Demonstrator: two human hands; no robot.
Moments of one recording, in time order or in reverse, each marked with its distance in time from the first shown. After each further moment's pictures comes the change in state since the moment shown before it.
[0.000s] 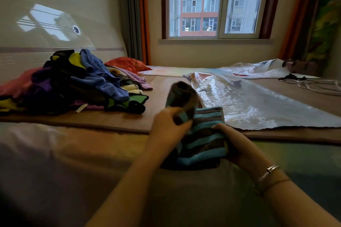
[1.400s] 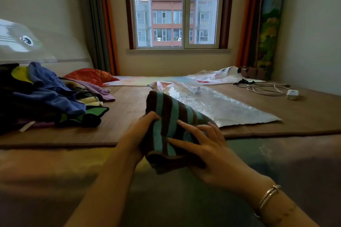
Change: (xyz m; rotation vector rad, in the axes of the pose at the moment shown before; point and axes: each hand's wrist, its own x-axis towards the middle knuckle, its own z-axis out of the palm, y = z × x) left_hand -0.006 0.059 0.048 -0.763 -0.243 -0.466; right_hand -0.088 -0.012 -0.082 -1.777 0.025 -0.899
